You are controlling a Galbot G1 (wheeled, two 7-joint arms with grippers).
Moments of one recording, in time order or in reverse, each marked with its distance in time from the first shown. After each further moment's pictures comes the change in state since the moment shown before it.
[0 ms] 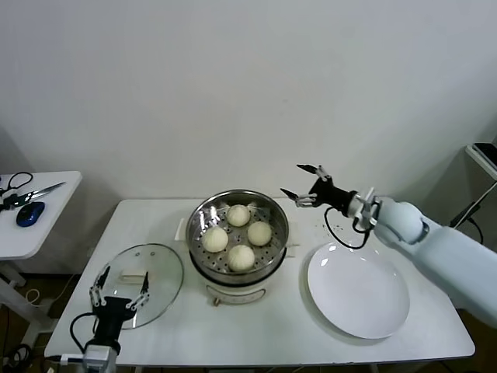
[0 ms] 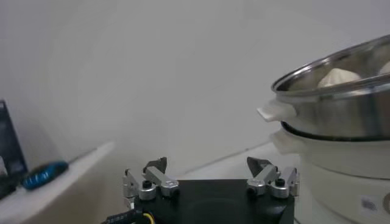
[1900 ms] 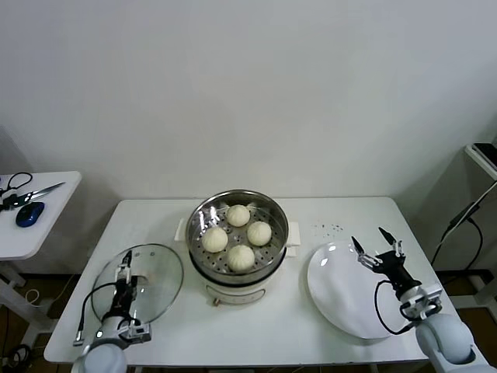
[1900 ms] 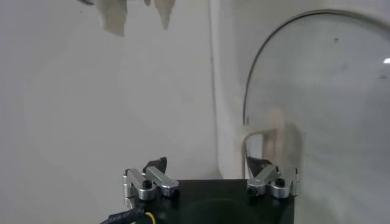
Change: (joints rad) left arm -0.318 0.071 0.053 0.449 1.220 0.075 -0.124; right arm -0.913 0.330 0.905 0.055 -0.270 0.025 0.056
